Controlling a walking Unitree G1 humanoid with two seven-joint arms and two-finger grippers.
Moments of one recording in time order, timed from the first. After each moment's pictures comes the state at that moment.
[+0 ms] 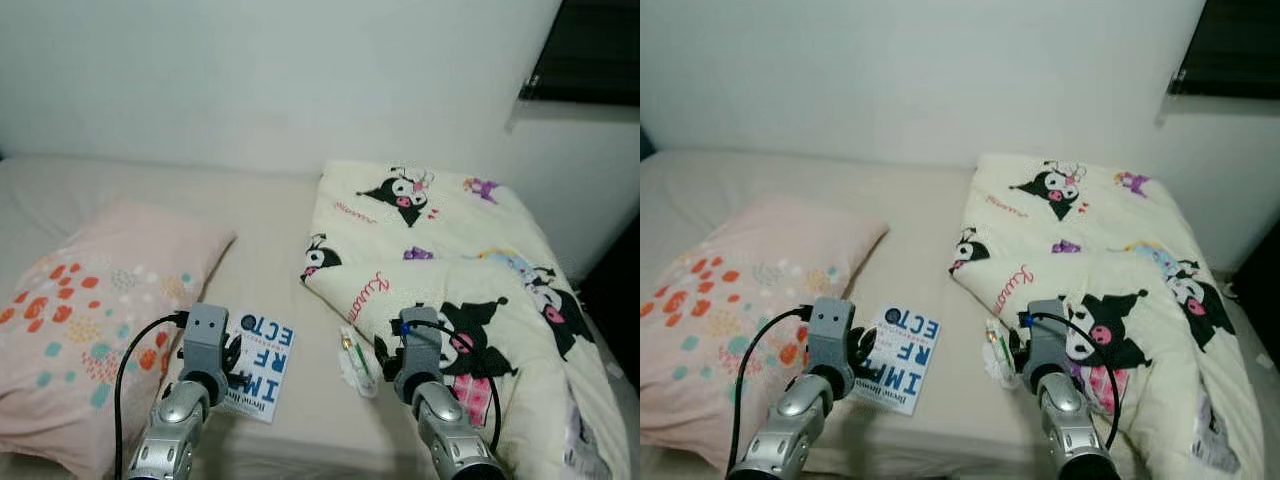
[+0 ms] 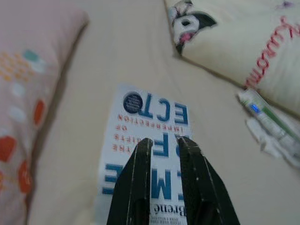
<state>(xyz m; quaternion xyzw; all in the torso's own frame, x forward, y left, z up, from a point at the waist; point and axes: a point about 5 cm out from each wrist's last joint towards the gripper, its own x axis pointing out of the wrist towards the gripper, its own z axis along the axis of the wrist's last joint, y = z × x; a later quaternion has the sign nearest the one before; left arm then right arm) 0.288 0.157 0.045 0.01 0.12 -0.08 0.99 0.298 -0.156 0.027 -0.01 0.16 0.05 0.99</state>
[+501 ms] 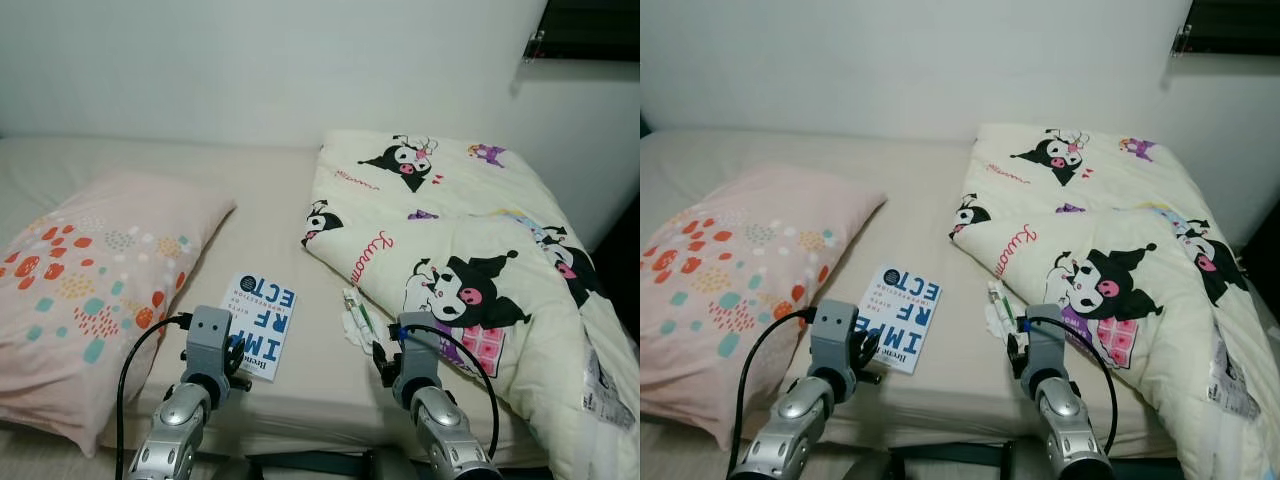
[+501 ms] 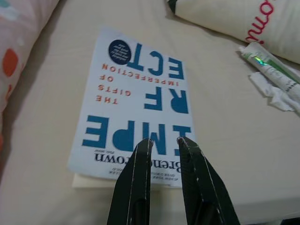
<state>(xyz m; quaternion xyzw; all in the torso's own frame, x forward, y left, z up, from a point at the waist) 0.286 0.155 0.044 0.01 0.12 -0.09 0.99 0.294 -0.155 0.022 -0.01 0.17 0.05 0.98</state>
